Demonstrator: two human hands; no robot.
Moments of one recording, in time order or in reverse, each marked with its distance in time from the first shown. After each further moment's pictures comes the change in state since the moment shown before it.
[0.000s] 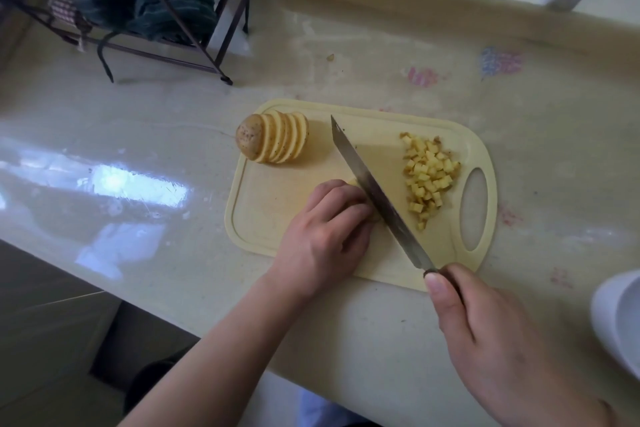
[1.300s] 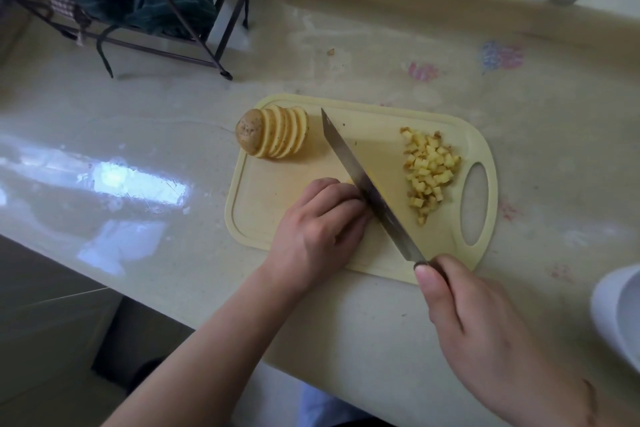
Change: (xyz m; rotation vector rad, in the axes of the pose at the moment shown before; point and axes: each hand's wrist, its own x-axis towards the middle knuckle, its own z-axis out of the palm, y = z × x) left_hand -0.002 -0.005 -0.004 0.033 0.027 0.014; right_hand 0.004 -0.004 0.004 -0.039 -0.021 -0.072
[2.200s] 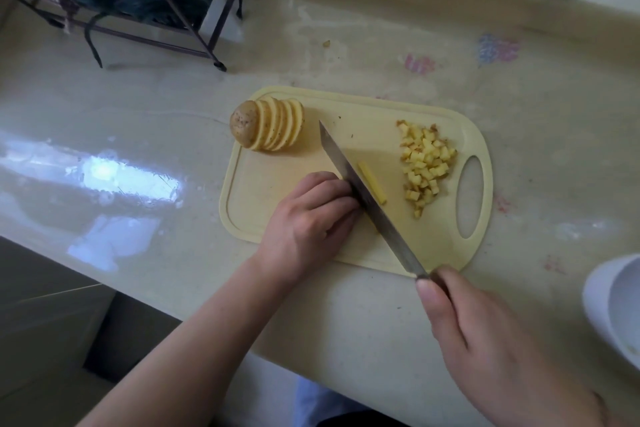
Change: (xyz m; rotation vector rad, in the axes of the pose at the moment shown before) left_hand -0.003 -0.009 -0.003 -0.050 -0.018 0.043; right_hand -0.015 0.003 0.000 0.012 -0.049 0.051
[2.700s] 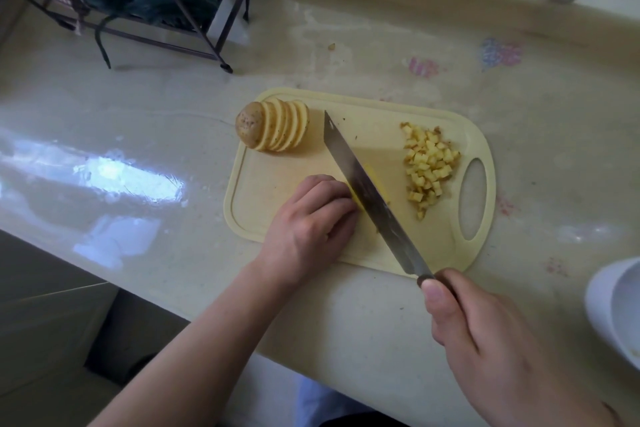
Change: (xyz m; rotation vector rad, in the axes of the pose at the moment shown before) left_hand -0.004 0.003 -0.002 0.020 0.031 -0.022; right_hand -0.003 -0.006 -0.002 0.060 0.057 -0.026
